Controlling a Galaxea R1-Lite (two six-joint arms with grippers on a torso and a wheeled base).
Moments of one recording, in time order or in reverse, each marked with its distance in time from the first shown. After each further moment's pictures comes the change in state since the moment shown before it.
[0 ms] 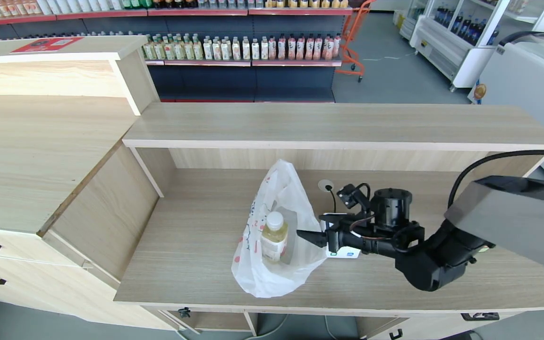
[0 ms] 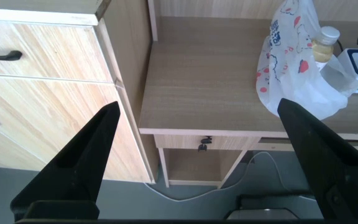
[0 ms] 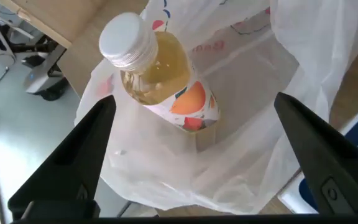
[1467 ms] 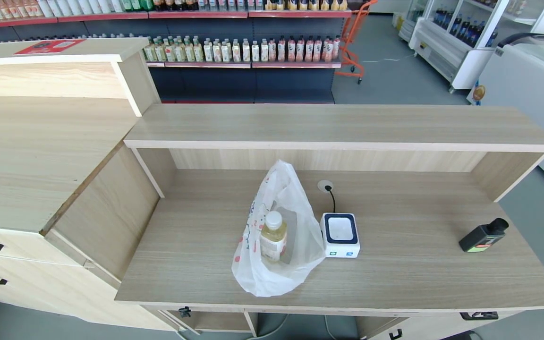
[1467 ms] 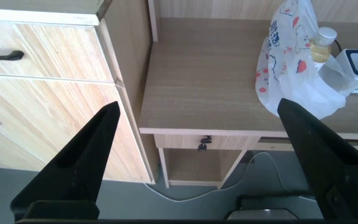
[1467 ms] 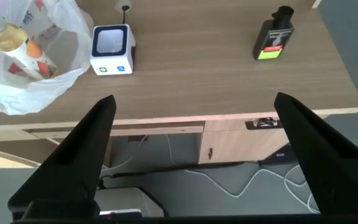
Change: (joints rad) left arm 0.000 0.000 0.000 0.000 0.000 0.000; right arm -0.444 -2.126 0.866 1.067 -0.497 -0.039
